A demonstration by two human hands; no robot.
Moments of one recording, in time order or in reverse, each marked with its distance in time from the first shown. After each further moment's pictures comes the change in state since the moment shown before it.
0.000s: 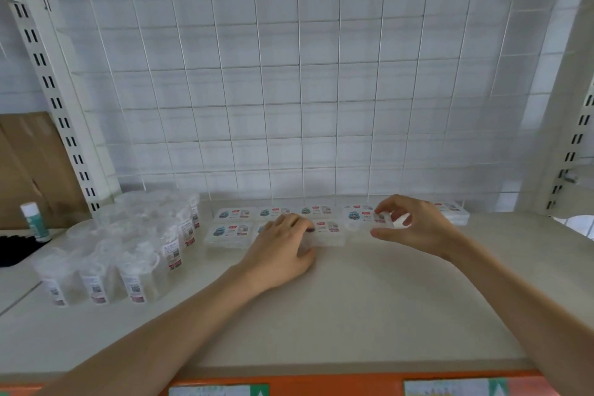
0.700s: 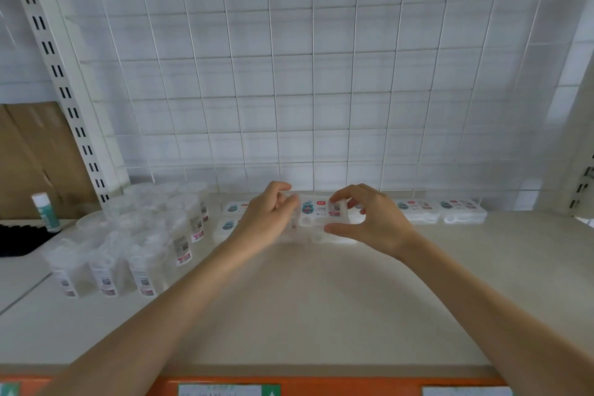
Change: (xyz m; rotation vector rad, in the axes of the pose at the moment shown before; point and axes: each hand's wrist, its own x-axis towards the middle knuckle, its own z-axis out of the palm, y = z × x) left_hand 0.010 -0.023 -0.032 -0.673 0.184 -0.411; right_hand 0.016 -0.062 0.057 0.088 -0.007 -0.179
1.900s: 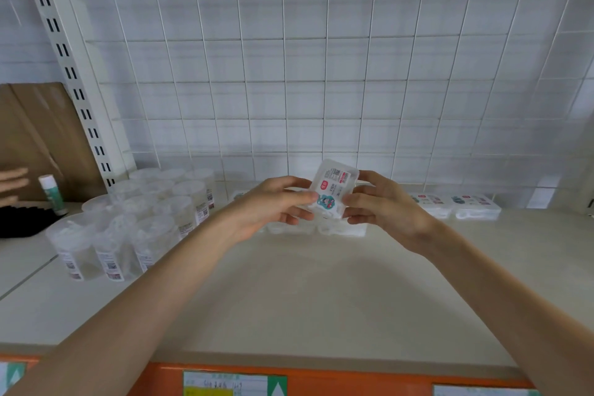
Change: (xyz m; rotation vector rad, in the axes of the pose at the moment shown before) left_hand 0.001 0.014 -0.022 -0.384 -0.394 -0.171; right_hand 0.001 -0.021 -0.010 0.795 -0.134 0.288
